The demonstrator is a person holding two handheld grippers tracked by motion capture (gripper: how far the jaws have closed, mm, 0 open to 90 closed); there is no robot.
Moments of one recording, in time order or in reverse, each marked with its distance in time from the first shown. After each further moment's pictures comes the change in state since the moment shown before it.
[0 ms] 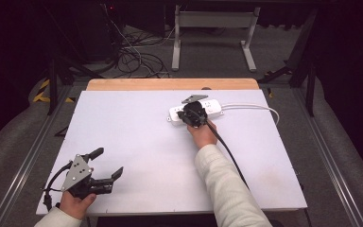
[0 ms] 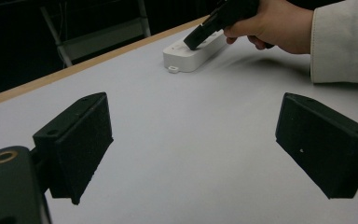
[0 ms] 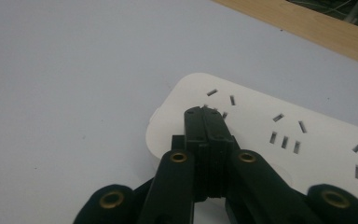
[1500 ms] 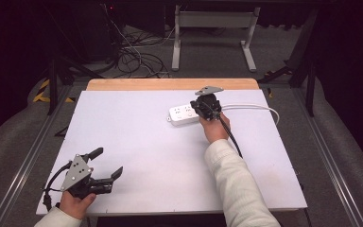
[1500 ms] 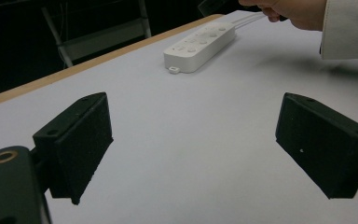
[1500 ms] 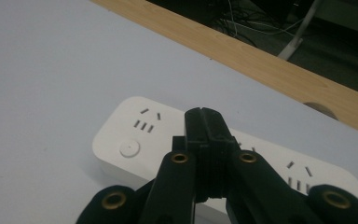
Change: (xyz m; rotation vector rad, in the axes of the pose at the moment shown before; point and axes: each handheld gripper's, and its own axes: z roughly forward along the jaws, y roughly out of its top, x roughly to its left) left arm 0.000 0.000 0.000 -0.005 0.002 -0.009; right arm -0.026 0.013 -0.047 -0.060 -0.128 -0.006
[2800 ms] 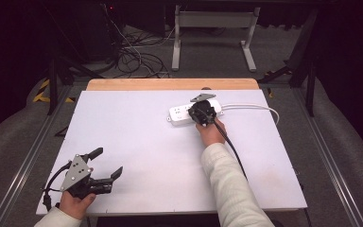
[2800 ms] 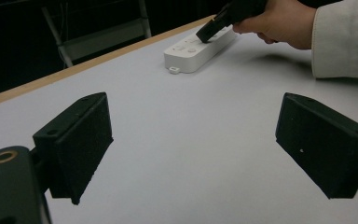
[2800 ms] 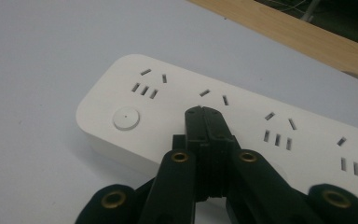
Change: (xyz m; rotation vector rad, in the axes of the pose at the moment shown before) left arm 0.000 0.000 -0.001 -0.001 -0.001 -0.003; right arm 0.008 -0.023 0.031 0.078 0.006 -0.005
